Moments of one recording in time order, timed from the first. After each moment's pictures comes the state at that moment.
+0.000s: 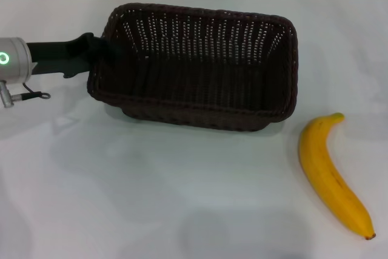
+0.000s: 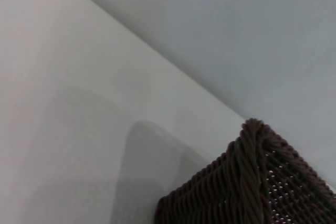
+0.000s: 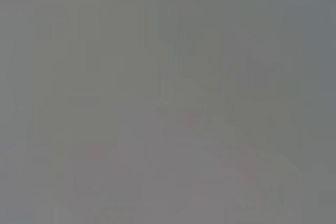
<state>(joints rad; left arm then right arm) -0.67 -2.00 0.71 0.60 -1.01 -1.17 0.61 0.39 1.97 2.11 0.27 -0.36 1.07 -2.68</state>
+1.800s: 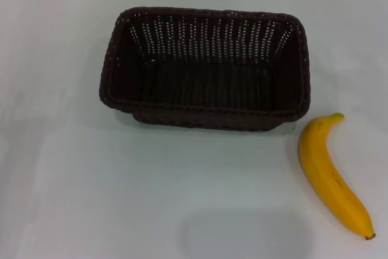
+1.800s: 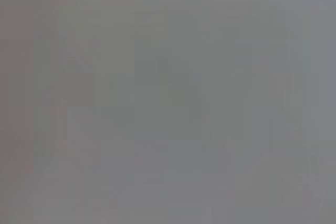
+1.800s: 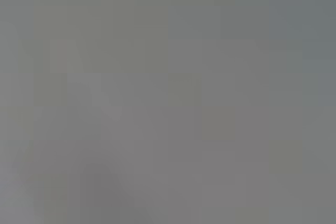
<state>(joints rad) -0.24 -2.08 0.47 0.17 -2.27 -1.43 2.25 0.23 1.77 2.18 0.68 -1.07 1.29 -1.46</state>
